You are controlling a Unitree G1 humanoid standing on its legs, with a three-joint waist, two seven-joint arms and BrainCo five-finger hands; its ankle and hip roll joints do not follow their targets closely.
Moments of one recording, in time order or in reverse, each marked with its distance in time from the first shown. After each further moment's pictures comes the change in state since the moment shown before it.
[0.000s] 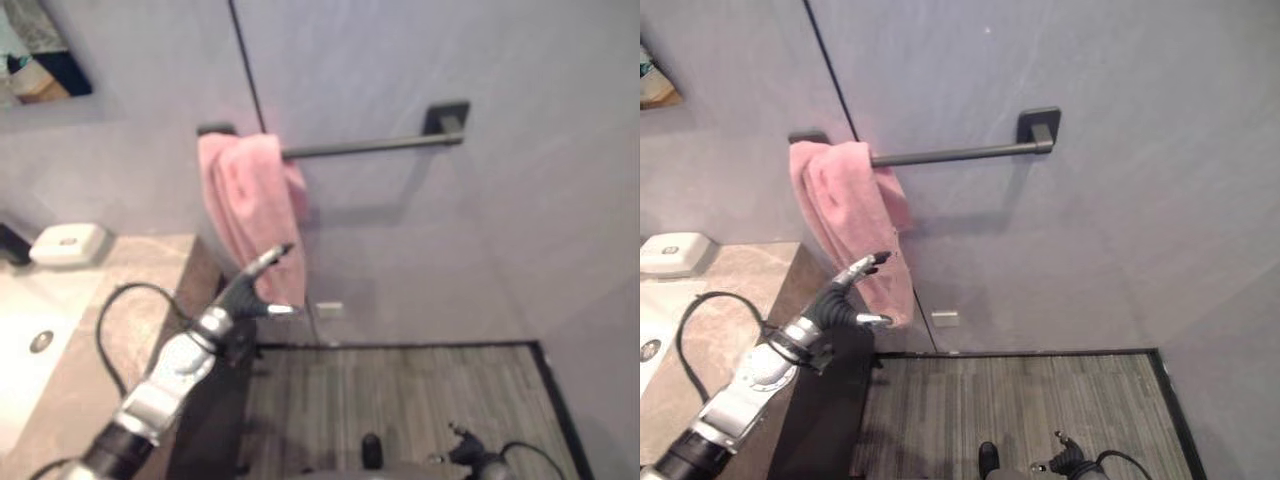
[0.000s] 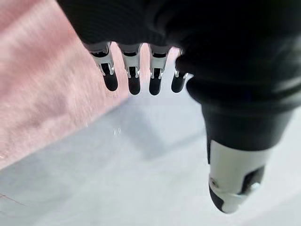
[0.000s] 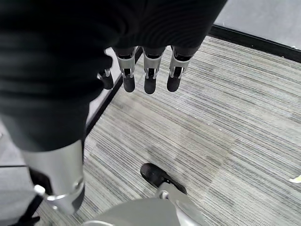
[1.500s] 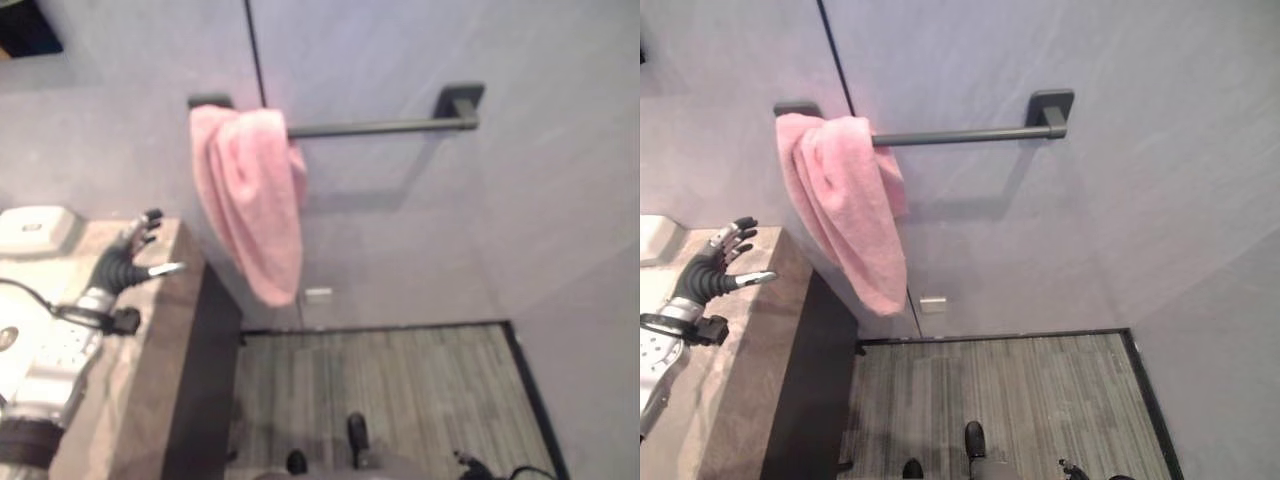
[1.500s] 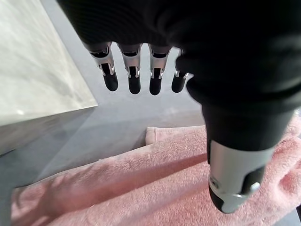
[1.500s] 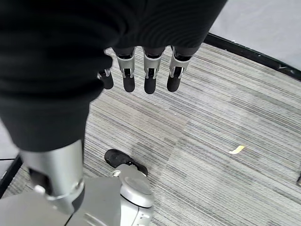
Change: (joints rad) left arm -0.025 0.204 0.284 0.330 -0.254 -0.042 0.008; right arm 0.101 -0.006 -0.047 -0.013 -0.036 -0.005 0.060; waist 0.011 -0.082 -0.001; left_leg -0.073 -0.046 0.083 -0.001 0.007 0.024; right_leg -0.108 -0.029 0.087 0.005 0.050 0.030
